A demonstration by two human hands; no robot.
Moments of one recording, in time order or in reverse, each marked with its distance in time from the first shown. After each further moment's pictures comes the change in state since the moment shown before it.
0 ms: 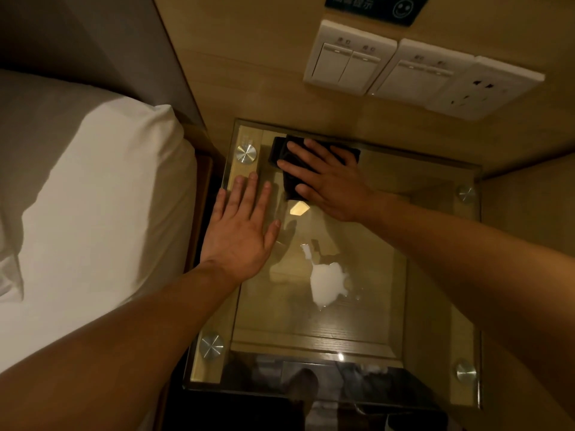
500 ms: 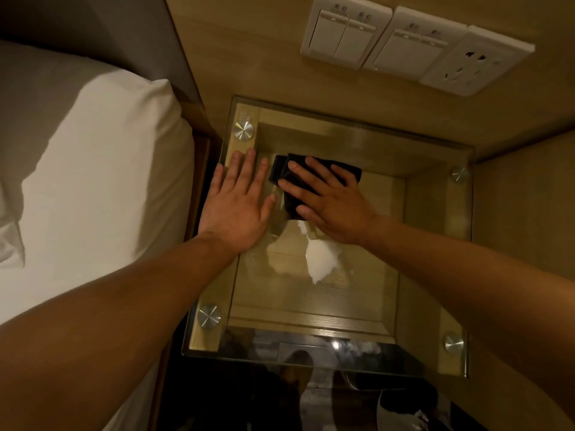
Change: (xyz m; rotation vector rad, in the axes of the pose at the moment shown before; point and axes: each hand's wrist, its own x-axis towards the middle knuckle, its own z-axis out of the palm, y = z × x) left_hand -0.001 0.000 -0.004 -0.013 -0.002 0.004; right_hand -0.067 -0.039 0.020 -0.062 -0.004 -0.013
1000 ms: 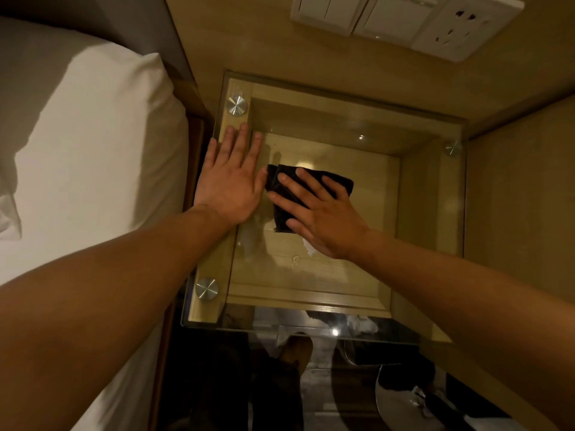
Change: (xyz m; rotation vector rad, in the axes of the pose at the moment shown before) left_hand -0.003 0.003 -0.010 0.014 -0.022 0.005; right_hand -0.049 -0.052 0.016 -0.027 0.012 0.011
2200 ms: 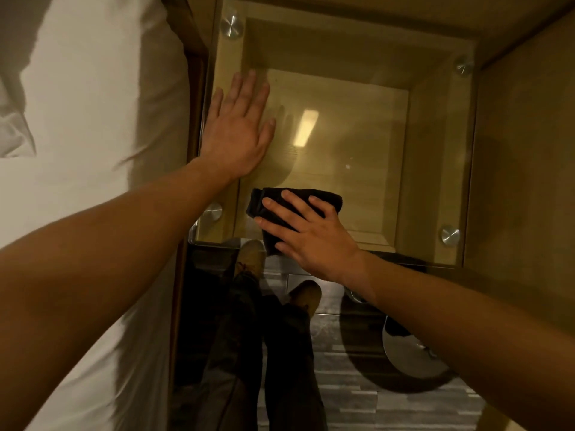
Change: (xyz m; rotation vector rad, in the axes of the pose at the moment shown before) left_hand -0.059 0.027 -0.005 -0.053 0.046 0.063; right_hand -0.121 -0.124 0.021 0.110 -0.003 -0.029
